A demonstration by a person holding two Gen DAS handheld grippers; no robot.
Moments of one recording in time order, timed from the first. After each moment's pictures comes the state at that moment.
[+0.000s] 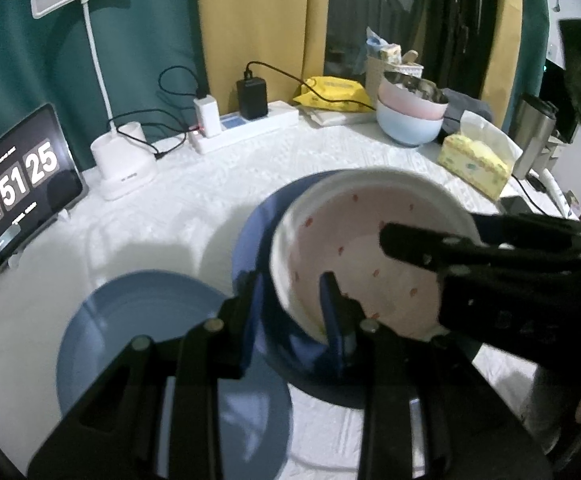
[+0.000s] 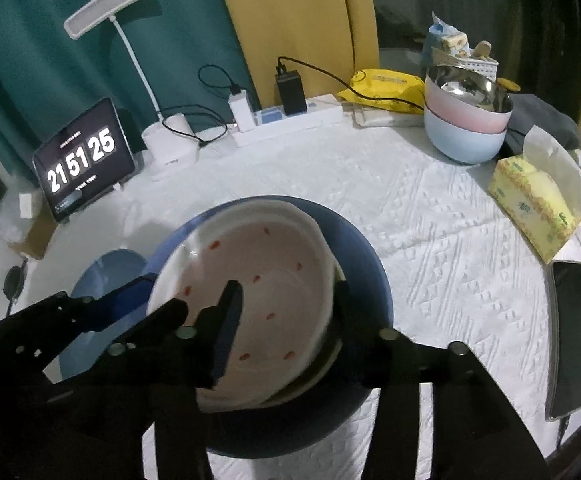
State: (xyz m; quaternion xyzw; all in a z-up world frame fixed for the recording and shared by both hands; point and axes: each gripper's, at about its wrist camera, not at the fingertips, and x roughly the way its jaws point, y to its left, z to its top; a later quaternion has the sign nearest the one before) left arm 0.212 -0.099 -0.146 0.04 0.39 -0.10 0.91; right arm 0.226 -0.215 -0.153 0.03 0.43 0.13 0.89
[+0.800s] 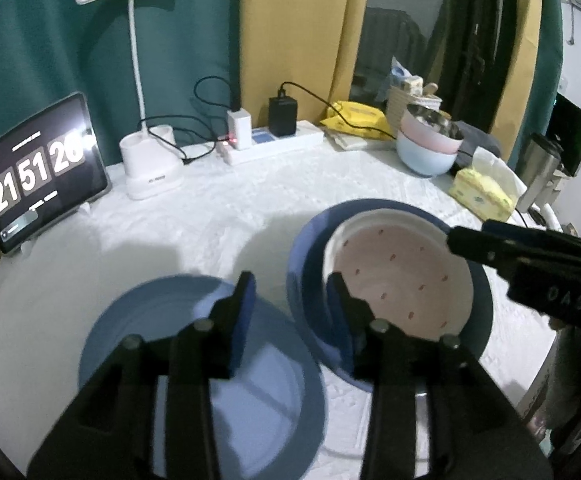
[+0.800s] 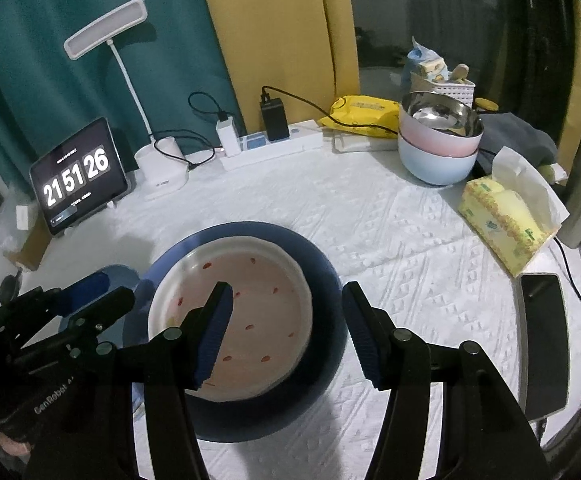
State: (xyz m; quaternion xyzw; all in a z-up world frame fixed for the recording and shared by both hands) left arm 0.205 -0.062 -0.130 -0.01 0.37 -0.08 0.93; right arm 0.218 -0.234 -0.135 0.02 0.41 0.11 0.91
